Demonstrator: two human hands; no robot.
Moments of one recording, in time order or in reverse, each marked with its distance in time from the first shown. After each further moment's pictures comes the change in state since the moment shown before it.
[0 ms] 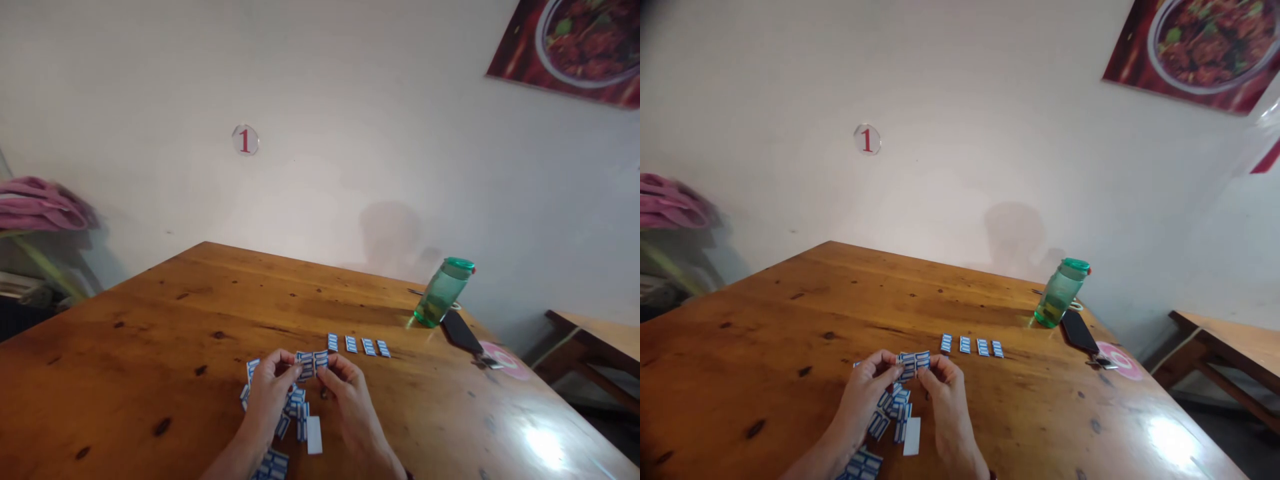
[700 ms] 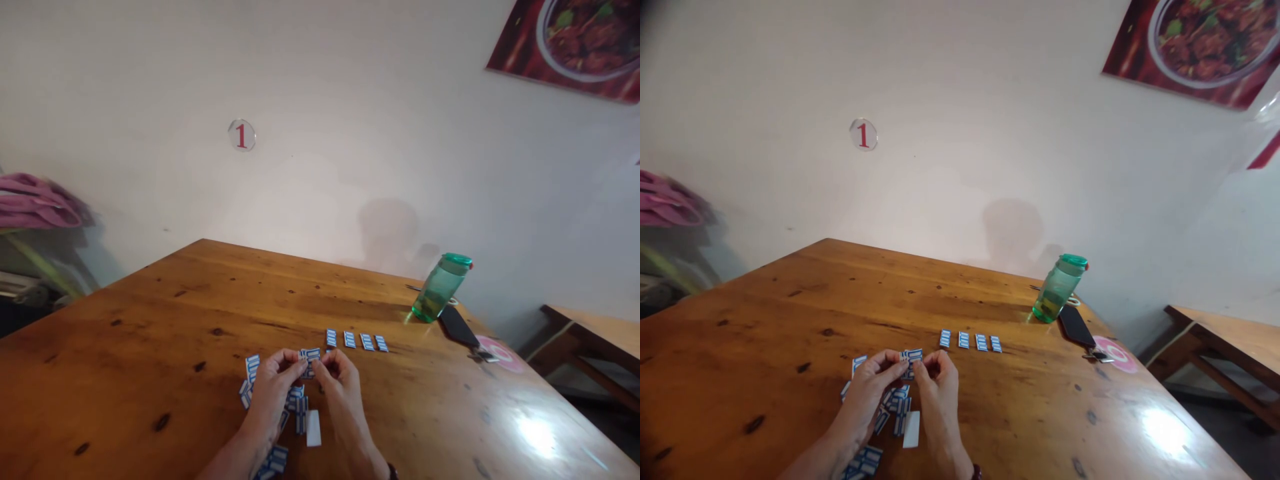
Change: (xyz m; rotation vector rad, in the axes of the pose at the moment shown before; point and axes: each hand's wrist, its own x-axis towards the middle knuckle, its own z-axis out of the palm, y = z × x) left_hand -0.004 -0.004 0.008 -0.181 -0.042 -0.097; right_hand 0.005 0.018 0.005 -0.265 0.181 -0.219
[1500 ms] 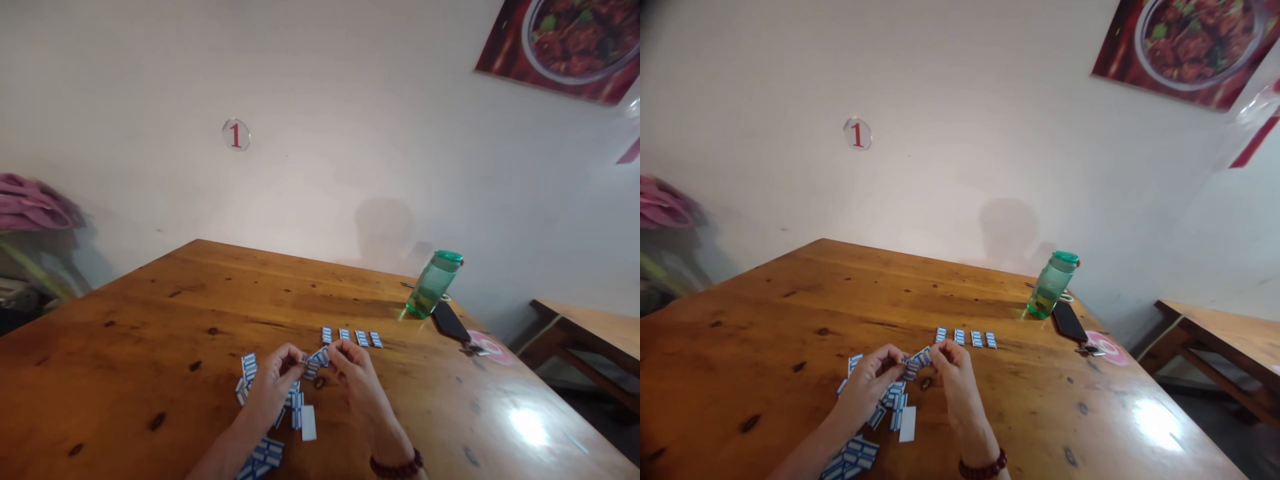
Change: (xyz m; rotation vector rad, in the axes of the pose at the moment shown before) left_hand 0.002 0.005 -0.008 0.252 -0.254 0.211; right_hand 0.013 -0.026 -0.031 0.186 -0.204 0.134
